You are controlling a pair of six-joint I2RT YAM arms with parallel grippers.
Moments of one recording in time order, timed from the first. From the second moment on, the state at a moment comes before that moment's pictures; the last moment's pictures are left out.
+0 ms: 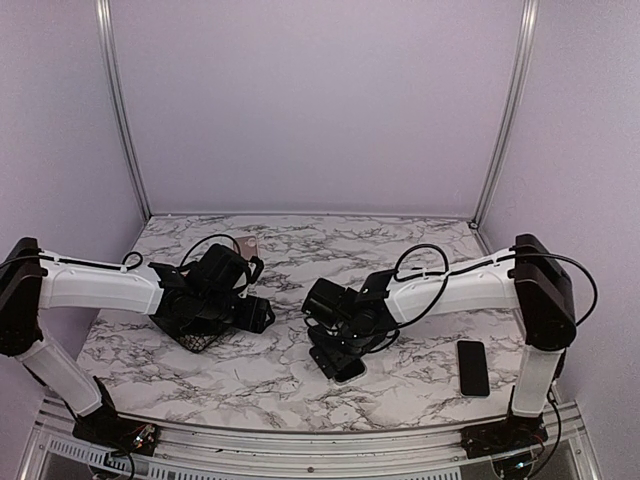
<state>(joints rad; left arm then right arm) -0.83 1.55 0.88 -0.22 -0.05 -0.45 1.09 1.90 1.30 -0.72 0.19 0.45</state>
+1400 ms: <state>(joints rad) -0.79 1.85 0.92 0.19 0.38 -0.66 1.05 1.83 1.13 -0.51 0.07 0.43</state>
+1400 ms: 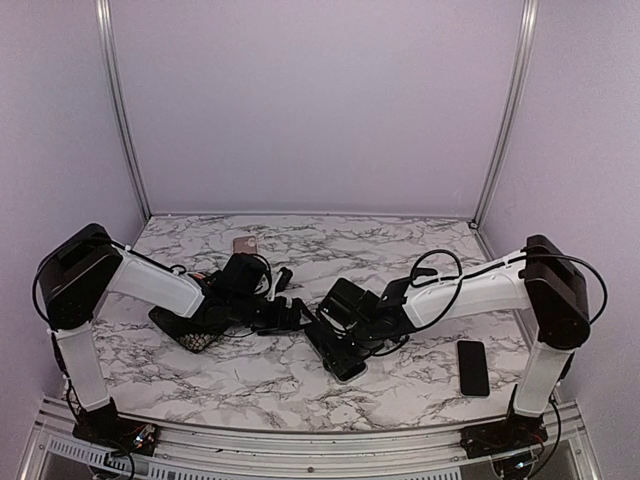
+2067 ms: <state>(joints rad) -0.83 1.97 0.98 0.34 0.57 -0.77 1.06 1.73 0.97 -0.27 0.12 0.39</state>
